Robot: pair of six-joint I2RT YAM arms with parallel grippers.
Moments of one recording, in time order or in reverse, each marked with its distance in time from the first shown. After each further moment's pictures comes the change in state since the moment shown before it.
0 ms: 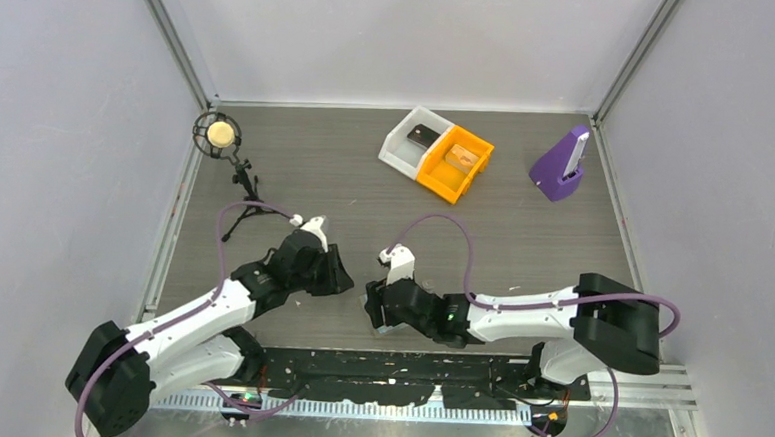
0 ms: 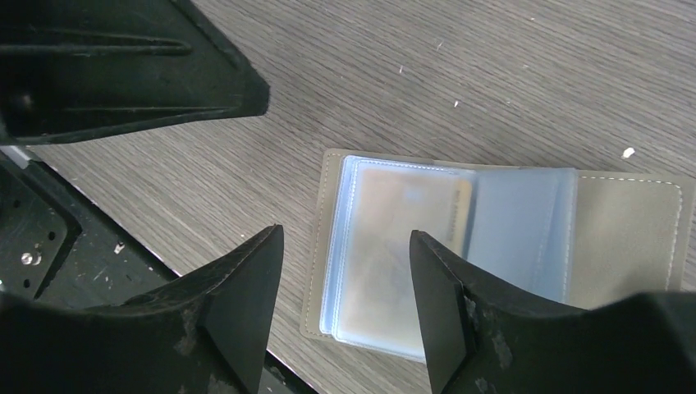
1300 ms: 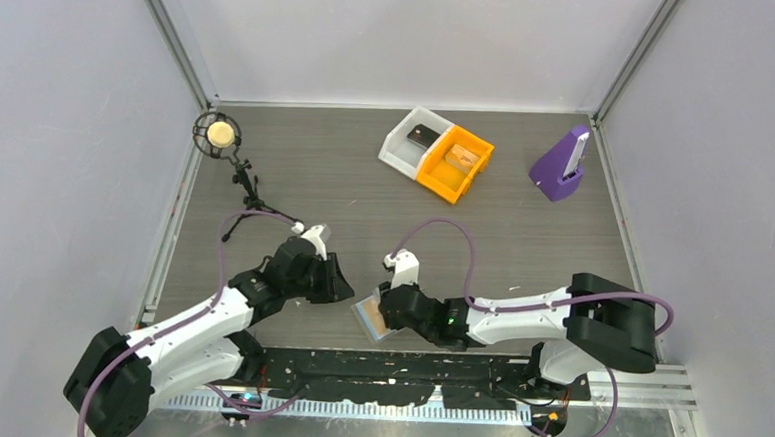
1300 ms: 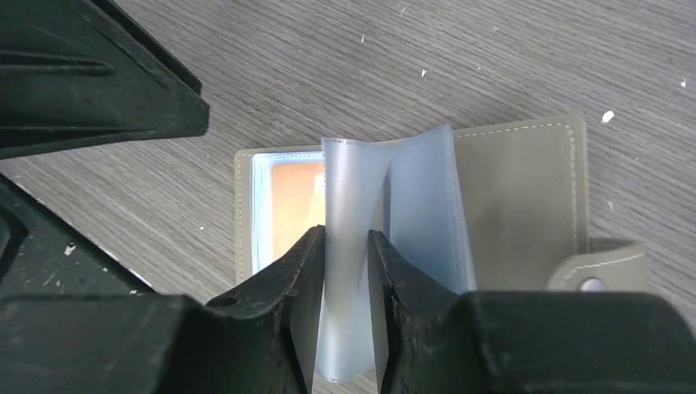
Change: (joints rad) left arm 0.034 -0.068 -0.100 0.040 0.099 0.021; right arm 0.019 0.058 -0.003 -0.026 0.059 0.029
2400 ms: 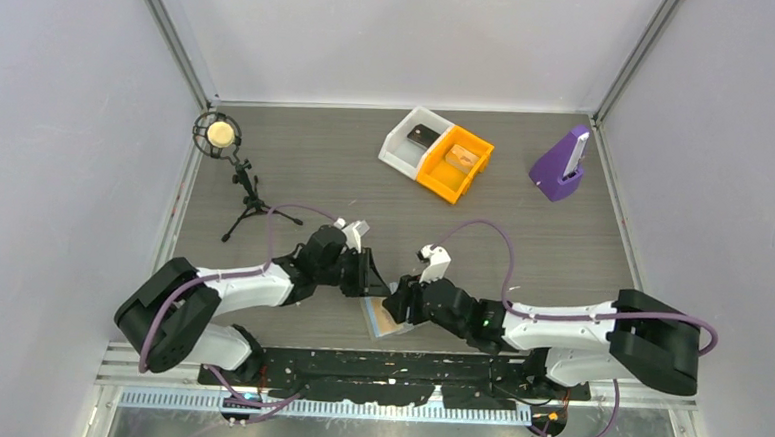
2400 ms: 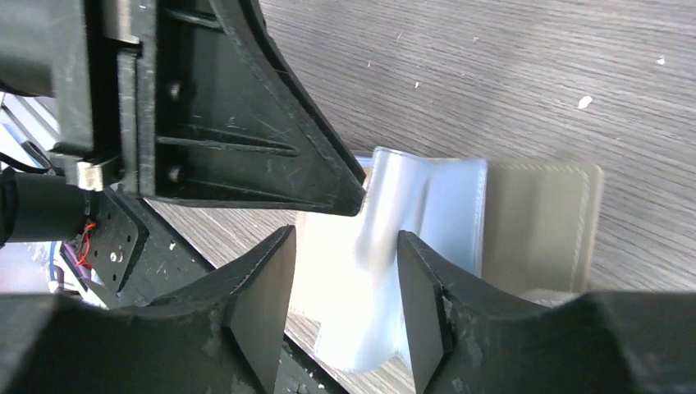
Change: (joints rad) left arm -0.068 0.440 0.069 0.454 0.279 -0.113; right arm -0.106 -0.225 -0.231 0.231 -0.159 0.103
